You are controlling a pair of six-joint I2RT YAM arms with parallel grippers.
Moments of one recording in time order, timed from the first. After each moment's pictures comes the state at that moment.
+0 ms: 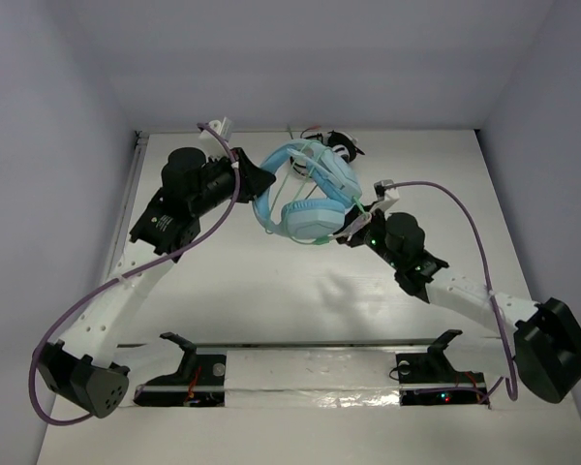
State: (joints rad) left arm -0.46 1.11 1.20 -0.30 0.27 -0.53; right arm 0.63 1.19 0.59 0.47 -0.01 0.54
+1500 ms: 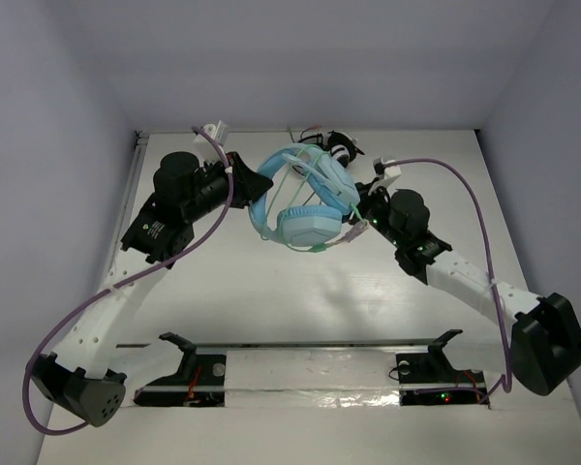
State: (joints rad) left arm -0.46 1.06 1.21 -0.35 0.28 -0.54; right arm 0.56 1.23 0.75 0.41 -0.09 0.37
